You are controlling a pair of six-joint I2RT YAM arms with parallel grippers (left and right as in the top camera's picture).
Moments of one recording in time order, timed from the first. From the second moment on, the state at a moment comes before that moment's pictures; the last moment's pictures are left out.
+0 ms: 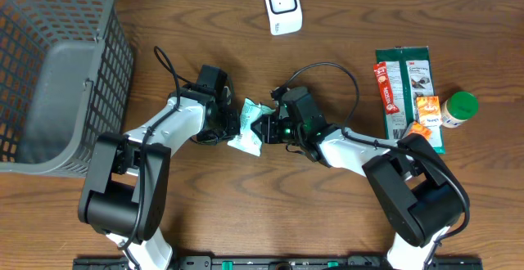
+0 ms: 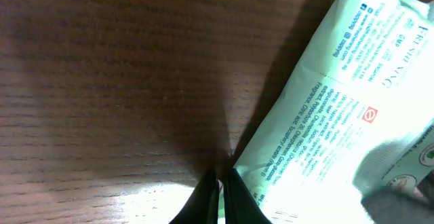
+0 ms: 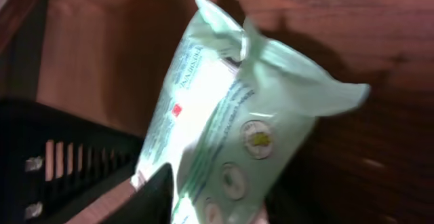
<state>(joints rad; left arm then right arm) -0.29 1.85 1.06 -0.59 0.25 -0.41 0.59 1.92 0.89 0.21 -0.36 0.66</state>
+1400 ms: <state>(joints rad) -0.28 1.85 1.05 -0.51 0.26 -0.41 0.55 1.94 0.87 0.30 -0.48 0.71</state>
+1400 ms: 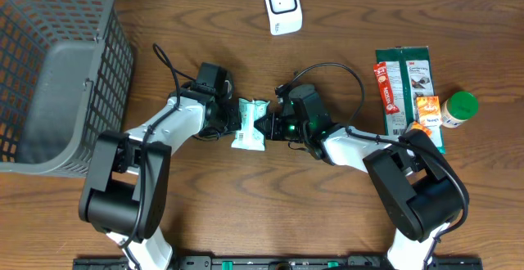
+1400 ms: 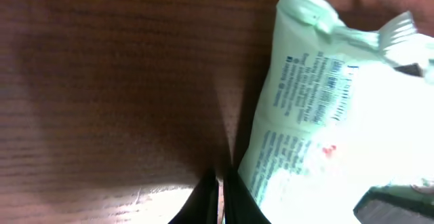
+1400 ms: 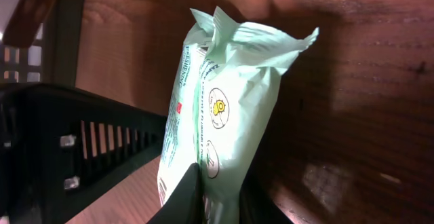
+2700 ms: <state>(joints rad) -0.12 1.22 1.05 -0.63 -0.11 -0.43 0.54 1.42 1.04 -0.51 -0.39 0.17</state>
